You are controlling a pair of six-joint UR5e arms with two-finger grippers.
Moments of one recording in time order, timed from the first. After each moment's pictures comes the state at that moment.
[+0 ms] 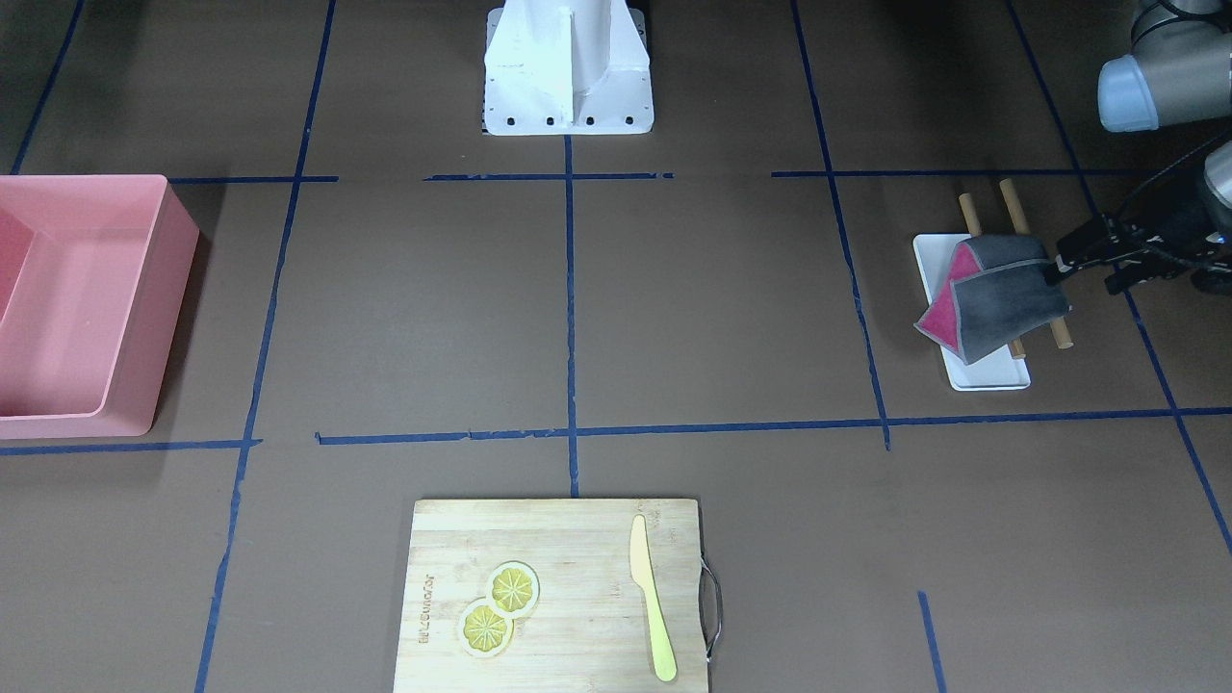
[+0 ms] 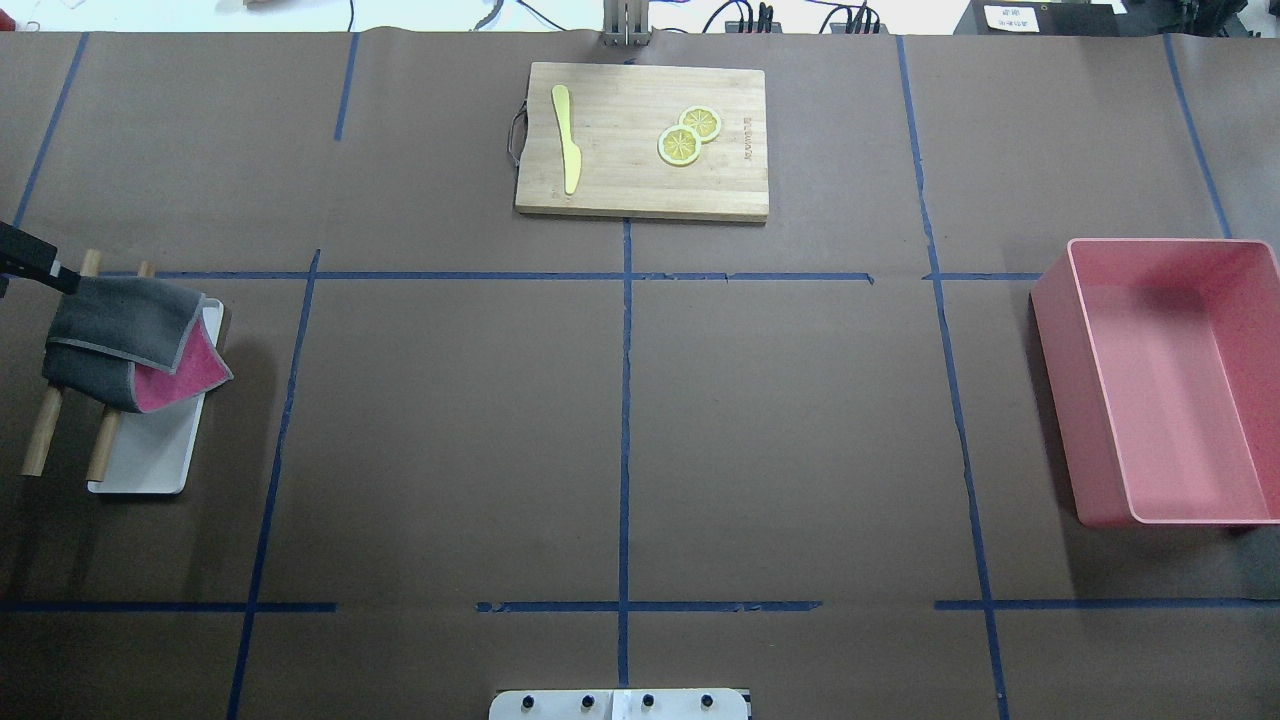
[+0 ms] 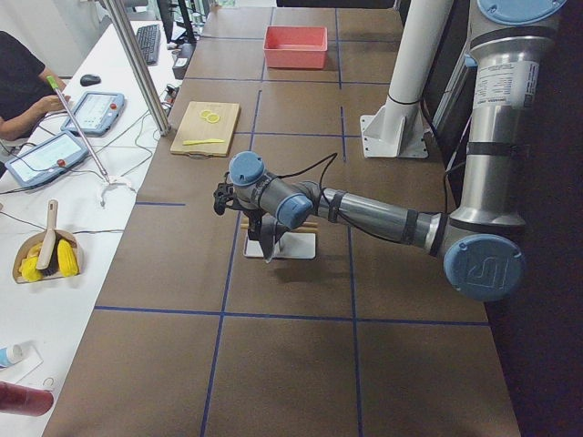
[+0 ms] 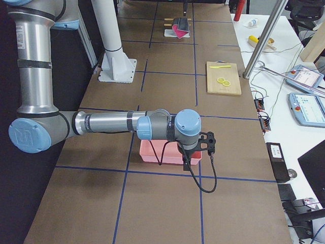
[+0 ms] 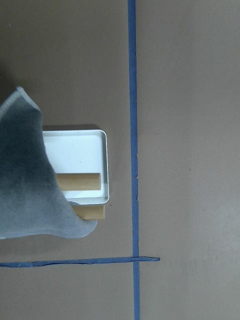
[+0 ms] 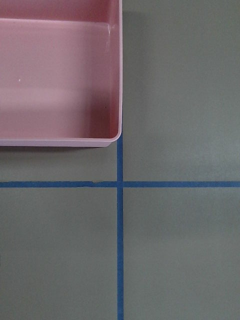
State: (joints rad) left arm -1.21 -1.61 -1.72 -1.91 -2.46 -0.59; right arm 1.63 -1.59 1.69 -1.58 2.43 0.02
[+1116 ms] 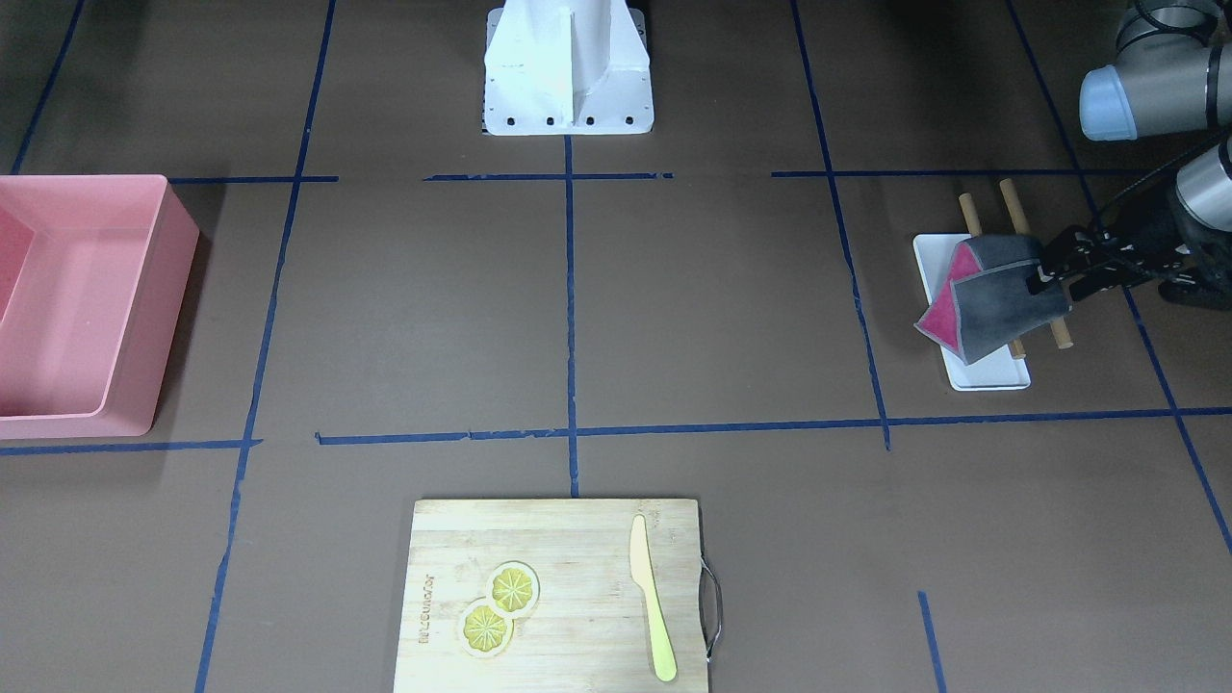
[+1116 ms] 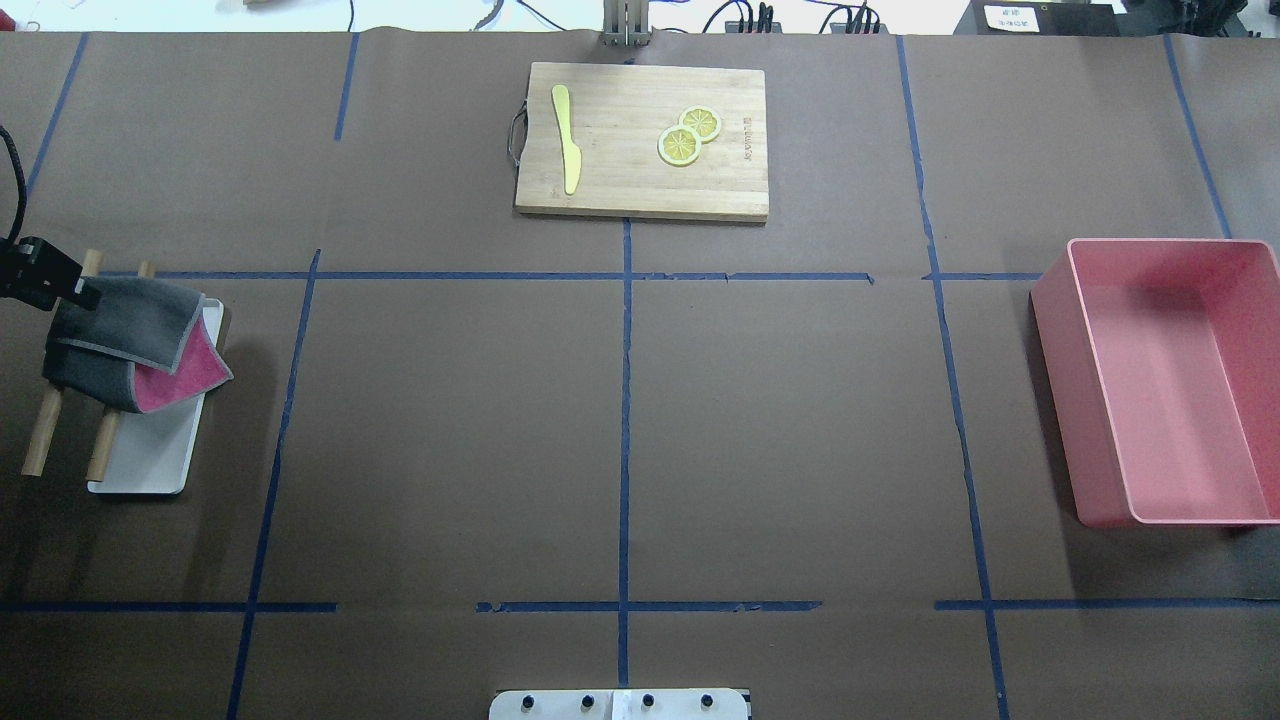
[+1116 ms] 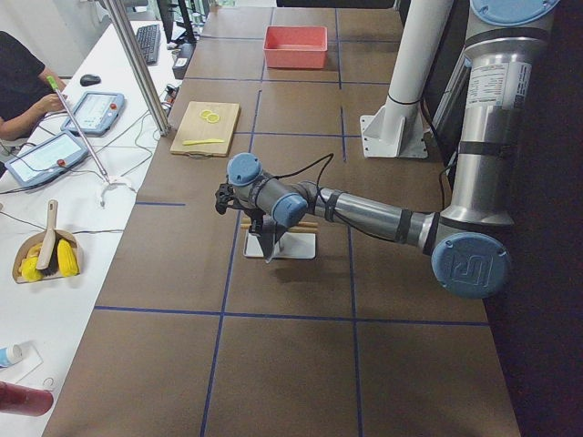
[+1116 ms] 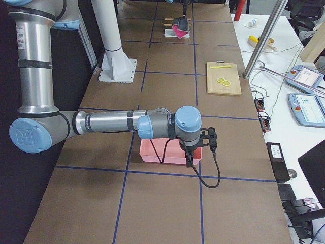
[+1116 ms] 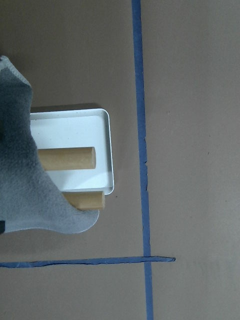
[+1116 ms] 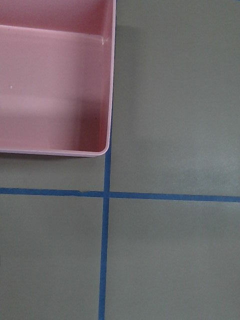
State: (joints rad) left arm -1.18 -1.62 -1.71 -1.91 -2.46 -0.58; right arm 1.63 -1.59 1.70 -1.54 2.43 0.03
